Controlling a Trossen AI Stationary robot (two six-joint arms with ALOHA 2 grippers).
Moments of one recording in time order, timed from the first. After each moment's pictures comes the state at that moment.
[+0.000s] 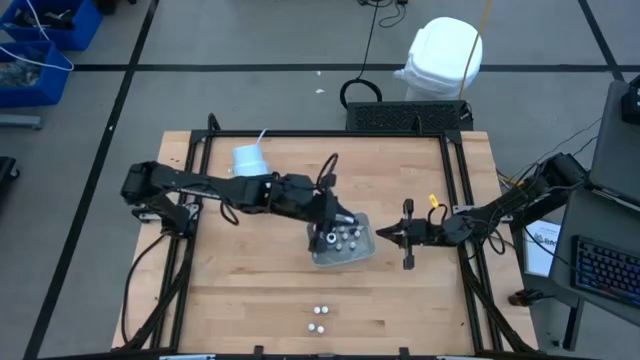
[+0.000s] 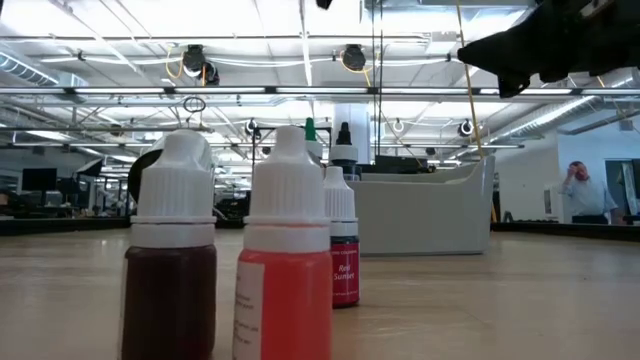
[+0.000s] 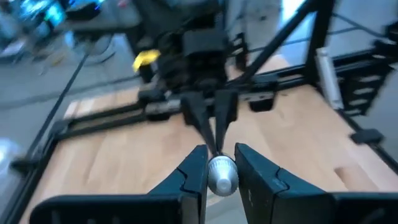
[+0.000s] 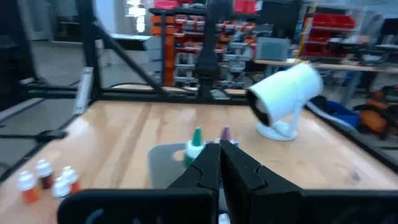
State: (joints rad) left arm -0.10 1.65 1.45 -0.15 0.01 0.18; right arm 0.45 1.01 0.21 0.77 0.52 -0.02
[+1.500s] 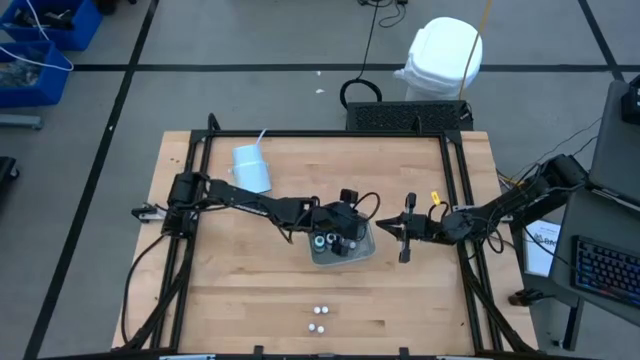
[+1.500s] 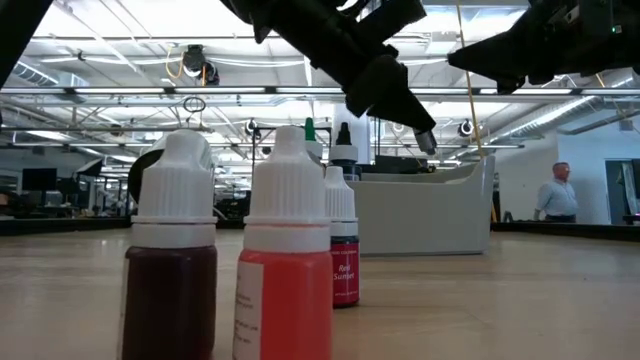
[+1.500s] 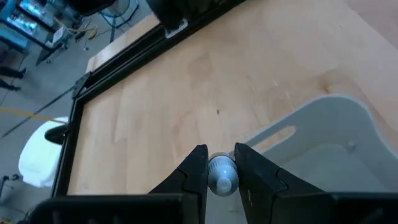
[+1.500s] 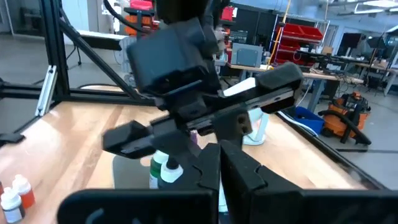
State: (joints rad) left arm -0.09 2.01 1.47 -0.03 -0.24 0.48; right arm 0.41 1.01 0.21 0.79 0.58 -0.09
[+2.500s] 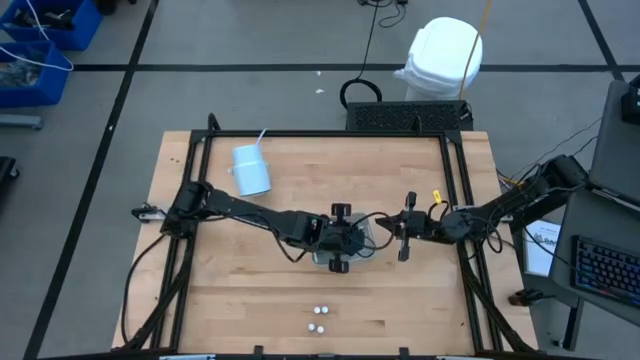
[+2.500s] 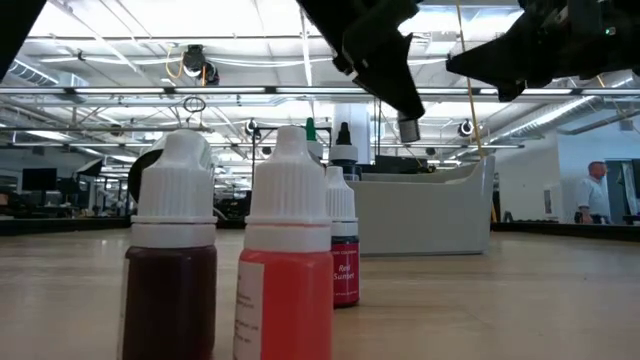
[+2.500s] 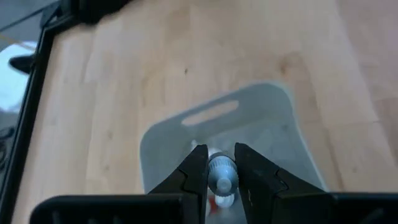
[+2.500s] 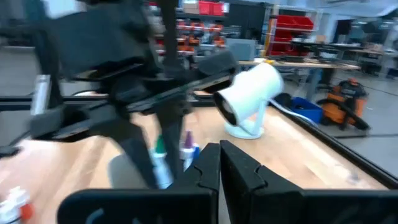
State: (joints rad) left arm -0.20 2.07 1.72 -0.50 -0.37 0.12; right arm 0.40 1.01 0.21 0.78 0.60 -0.01
